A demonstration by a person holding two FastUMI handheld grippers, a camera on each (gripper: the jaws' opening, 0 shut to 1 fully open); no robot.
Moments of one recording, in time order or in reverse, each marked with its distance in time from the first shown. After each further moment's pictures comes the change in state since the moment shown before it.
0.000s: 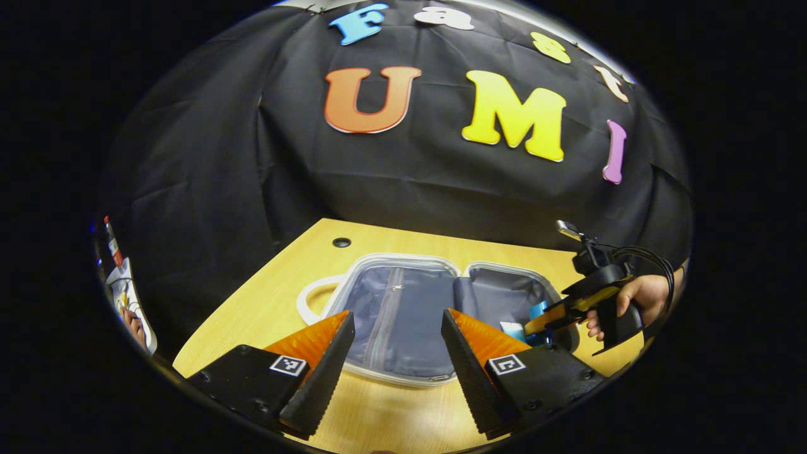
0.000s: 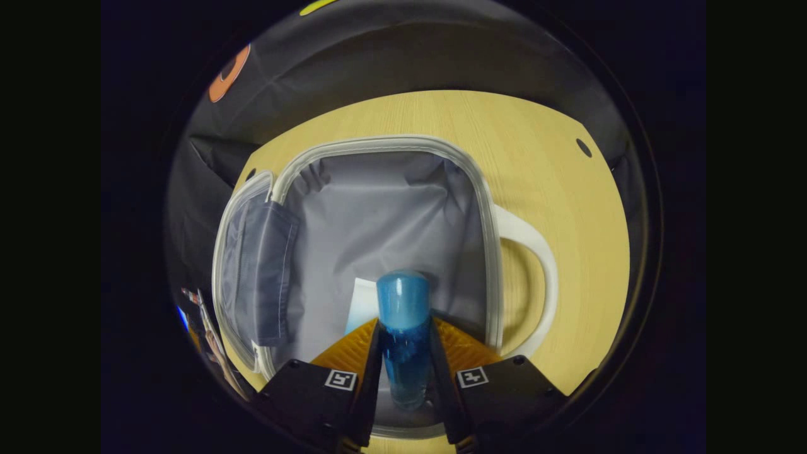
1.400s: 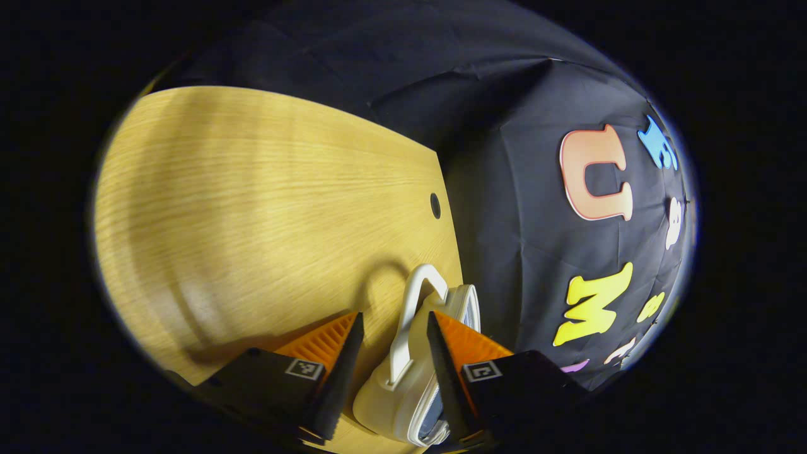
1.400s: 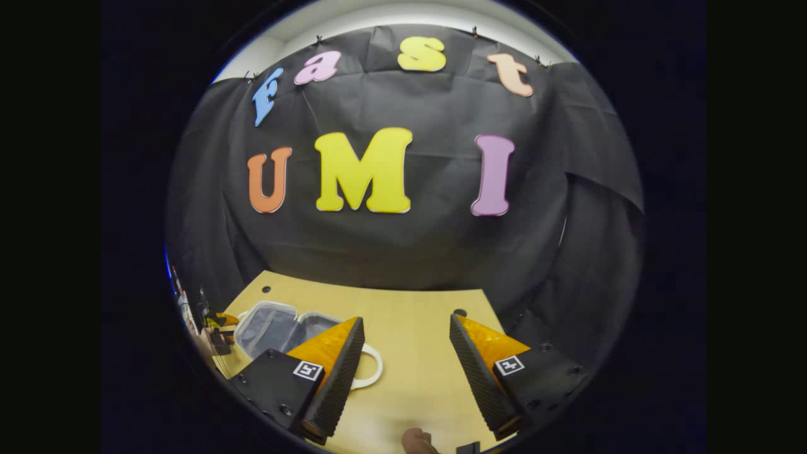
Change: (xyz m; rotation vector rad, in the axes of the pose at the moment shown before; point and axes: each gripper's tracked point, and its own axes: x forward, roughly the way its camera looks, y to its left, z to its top) left arm 0.139 0.123 -0.052 -1.143 0.212 -0.216; right arm -0.405 -0.130 0.031 -0.145 -0.913 -0.169
